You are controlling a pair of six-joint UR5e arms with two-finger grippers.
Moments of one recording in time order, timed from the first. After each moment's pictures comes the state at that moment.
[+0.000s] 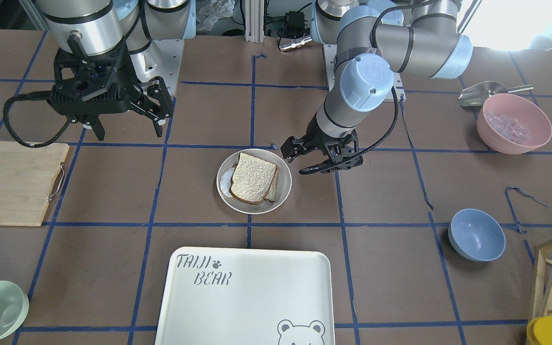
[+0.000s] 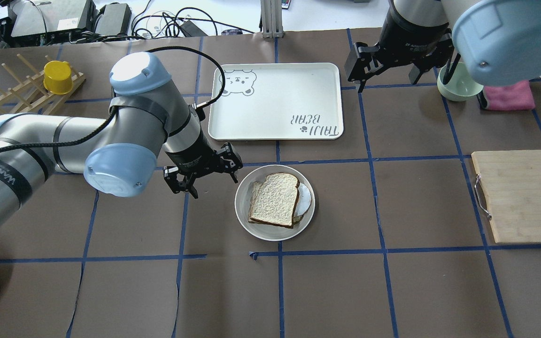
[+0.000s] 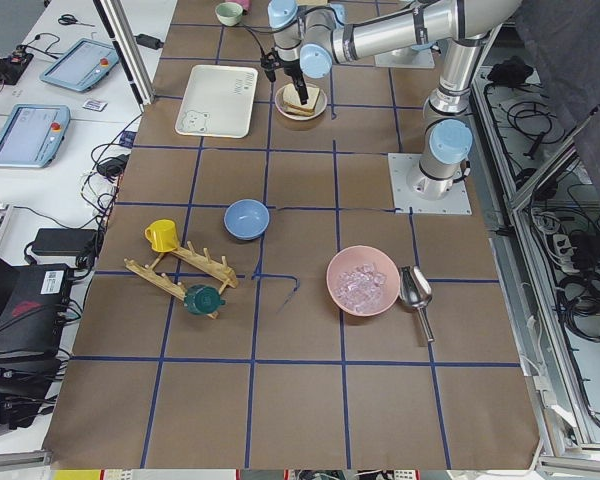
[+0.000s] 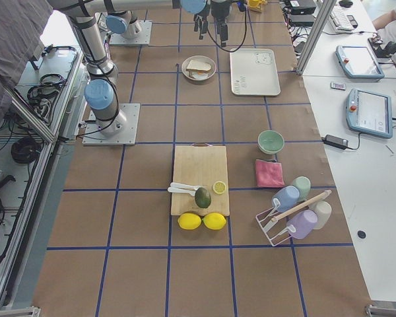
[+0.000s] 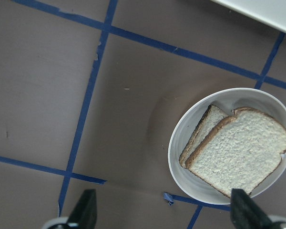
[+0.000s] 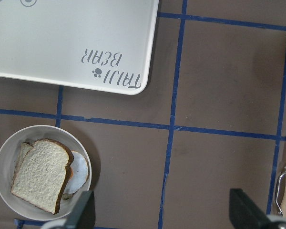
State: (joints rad) left arm -1.71 -1.71 -1.96 -1.19 1.37 -0.43; right arm 1.66 -1.53 1.52 -1.69 -1.59 -0.02
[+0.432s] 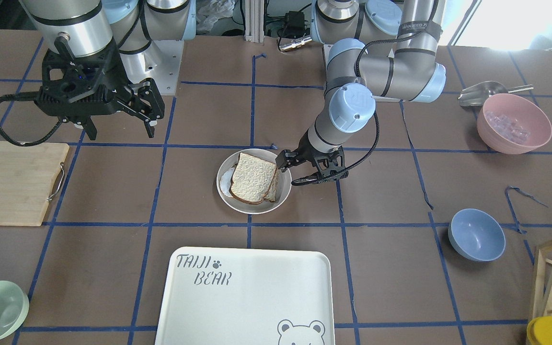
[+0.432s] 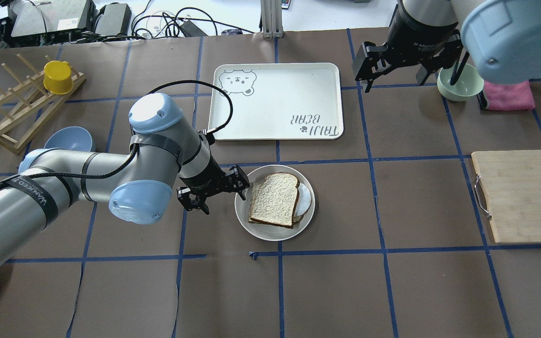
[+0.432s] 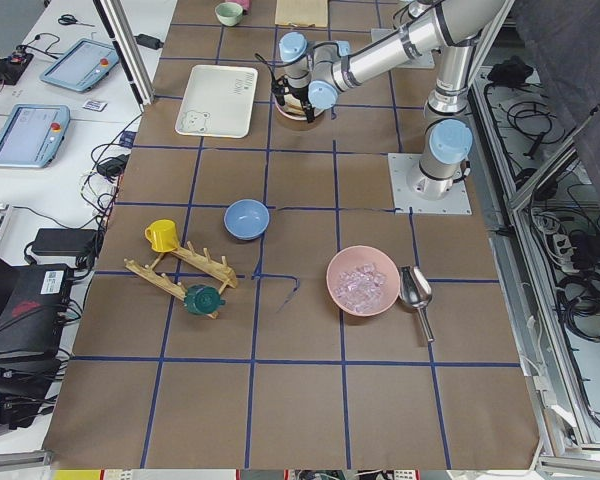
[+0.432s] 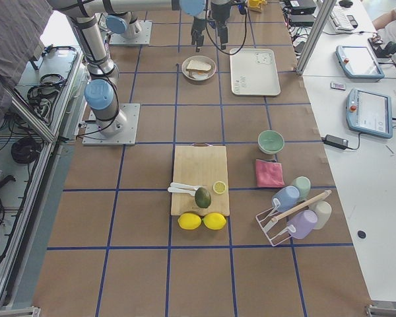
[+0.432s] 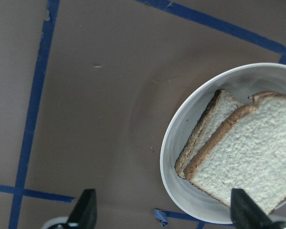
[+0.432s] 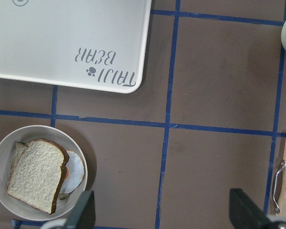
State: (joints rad) left arm -1.71 -1.79 -2.07 -1.01 1.35 -0.41; right arm 1.64 -1.53 1.52 -1.68 -1.59 -0.02
